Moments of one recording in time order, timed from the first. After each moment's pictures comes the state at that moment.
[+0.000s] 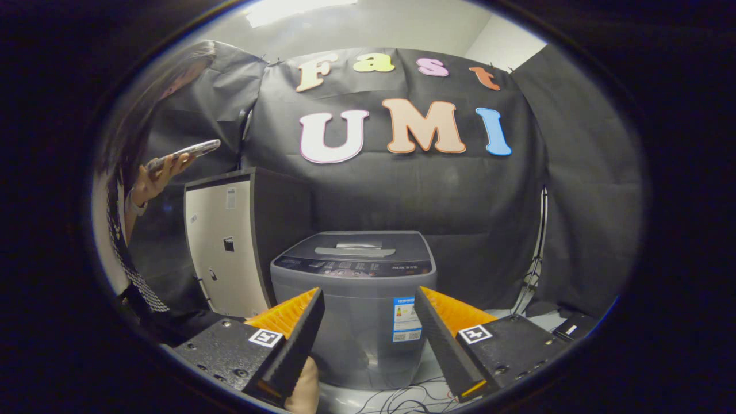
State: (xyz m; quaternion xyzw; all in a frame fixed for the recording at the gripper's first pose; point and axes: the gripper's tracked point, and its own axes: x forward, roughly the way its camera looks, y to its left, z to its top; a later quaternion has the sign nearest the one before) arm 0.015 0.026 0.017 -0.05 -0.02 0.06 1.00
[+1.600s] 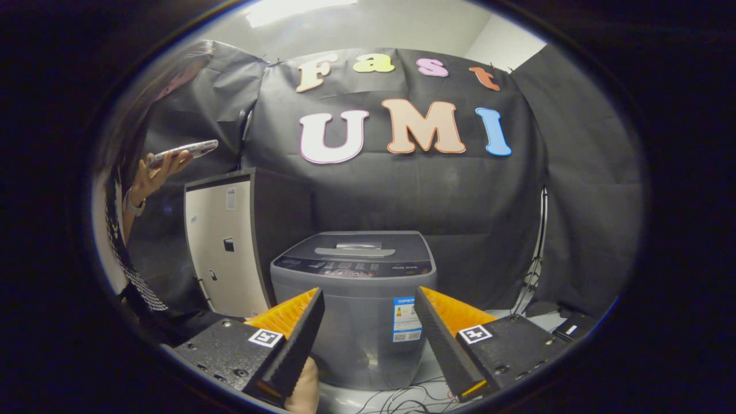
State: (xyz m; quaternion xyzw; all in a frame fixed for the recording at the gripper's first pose) arm 0.011 0.026 0.020 -0.05 -0.02 0.06 1.00
